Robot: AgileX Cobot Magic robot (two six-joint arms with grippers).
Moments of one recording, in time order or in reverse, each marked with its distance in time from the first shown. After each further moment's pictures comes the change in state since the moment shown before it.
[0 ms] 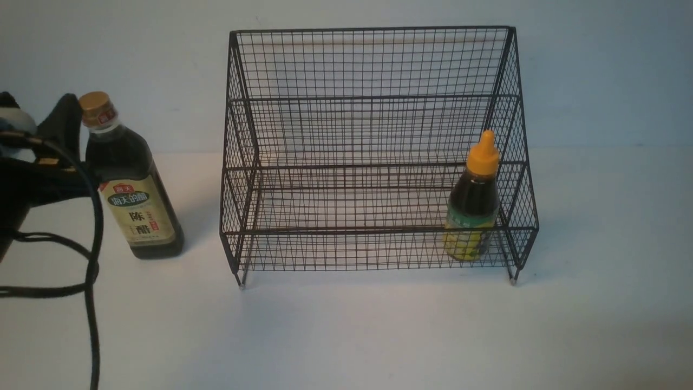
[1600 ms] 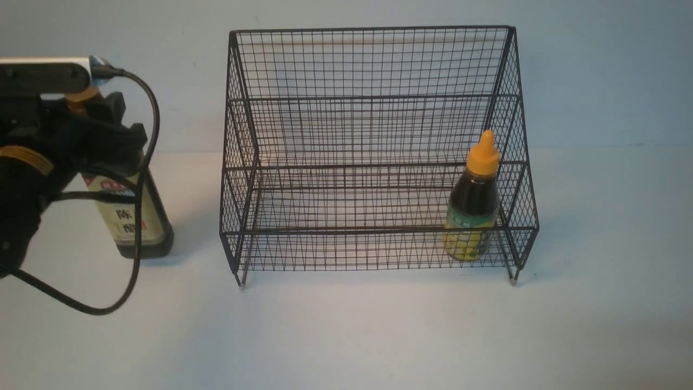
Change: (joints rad) right arm 0.000 0.000 0.000 0.000 0.000 -0.001; left arm 0.000 0.274 -0.344 0.006 0.324 -0.001
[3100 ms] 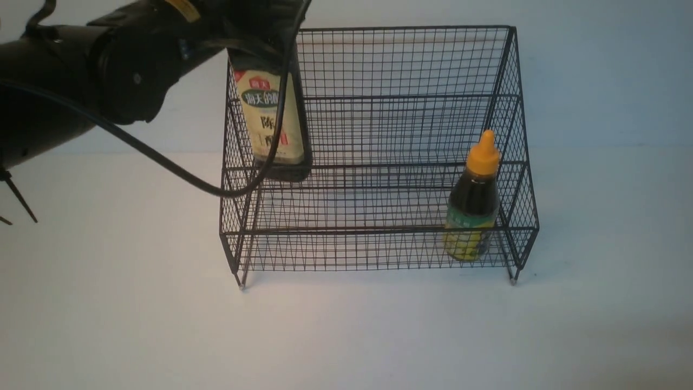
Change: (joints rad) right arm 0.000 0.000 0.000 0.002 -0.001 0.000; left arm -0.377 0.163 -0.521 -0.230 0.387 0.142
